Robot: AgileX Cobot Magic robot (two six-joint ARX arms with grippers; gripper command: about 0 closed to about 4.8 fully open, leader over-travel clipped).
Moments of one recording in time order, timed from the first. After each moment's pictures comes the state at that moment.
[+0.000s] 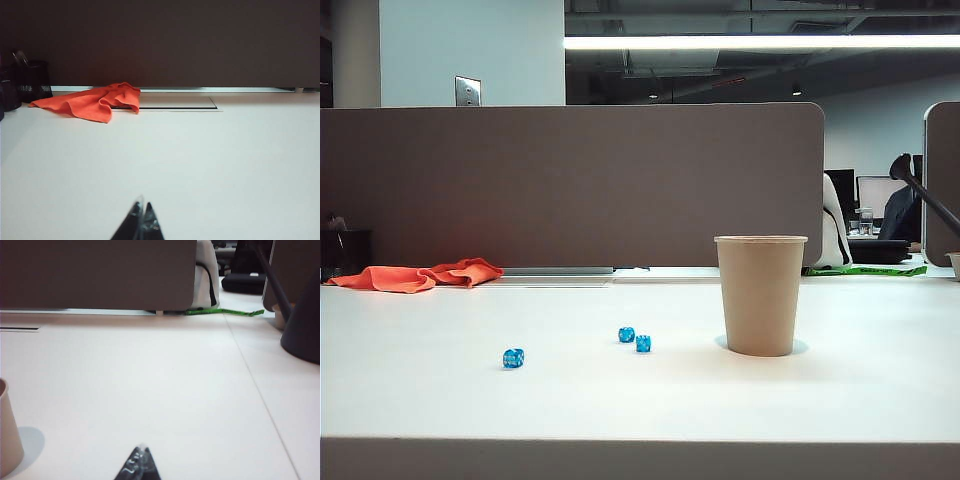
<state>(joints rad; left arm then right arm) -0.08 0.00 0.00 0.06 0.00 0.01 0.00 0.00 0.01 -0.03 -0.07 0.02</state>
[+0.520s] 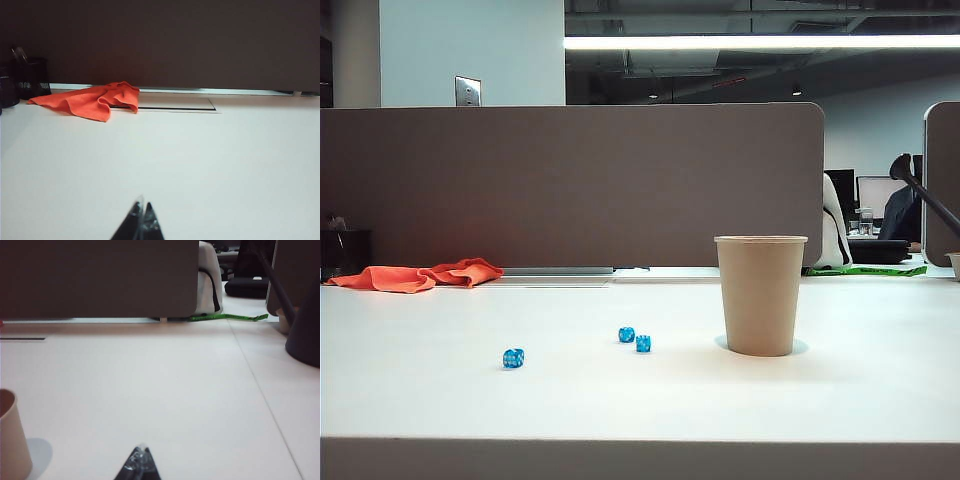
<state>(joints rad) -0.08 0.00 0.00 0.06 0.00 -0.02 0.00 0.00 0.01 0.00 -0.08 0.05</state>
